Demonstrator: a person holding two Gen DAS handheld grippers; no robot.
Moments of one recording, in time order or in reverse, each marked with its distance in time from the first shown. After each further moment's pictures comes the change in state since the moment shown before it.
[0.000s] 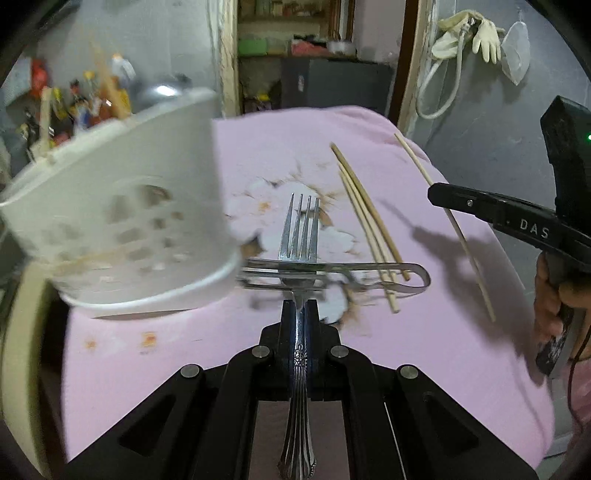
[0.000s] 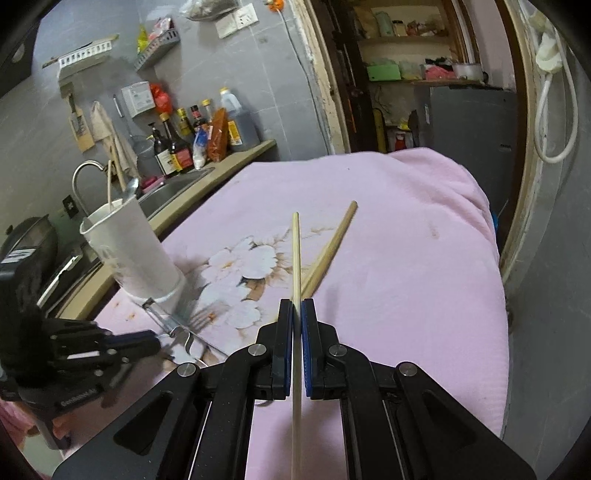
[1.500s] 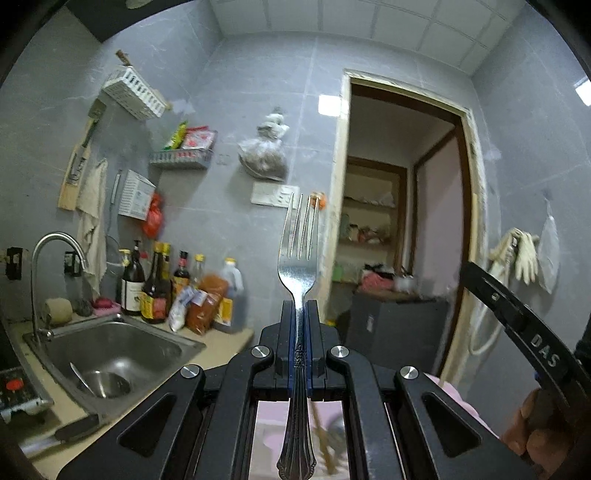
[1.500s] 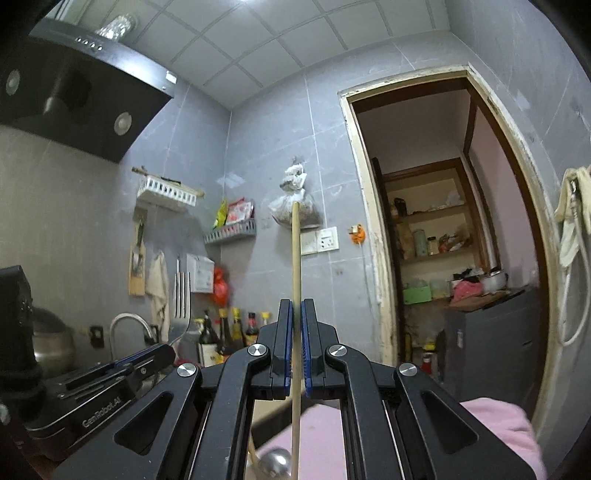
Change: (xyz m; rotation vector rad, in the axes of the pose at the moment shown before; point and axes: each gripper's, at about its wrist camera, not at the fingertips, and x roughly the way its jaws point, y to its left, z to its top) left arm -0.156 0.127 0.047 -0.219 -0.916 0.192; right arm -0.048 0.163 0.075 -0.196 -0.894 0.051
